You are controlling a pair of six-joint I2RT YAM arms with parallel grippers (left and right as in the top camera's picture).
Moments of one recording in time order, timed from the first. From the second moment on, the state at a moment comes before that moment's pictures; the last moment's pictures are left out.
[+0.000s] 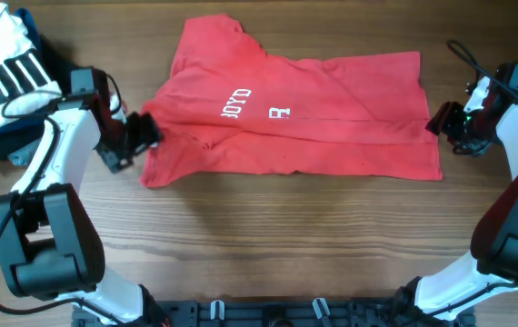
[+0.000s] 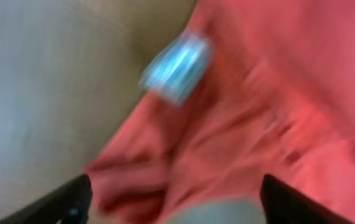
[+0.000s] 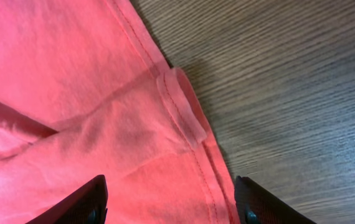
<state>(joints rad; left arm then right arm) 0.15 1.78 1.21 -0.92 0.24 -0.42 -0.40 1.84 1.29 -0.78 -0.19 0.11</state>
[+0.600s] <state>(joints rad) 0.15 1.78 1.09 -0.95 0.23 -0.36 -0.40 1.84 1.29 -0.79 -0.19 0.11</state>
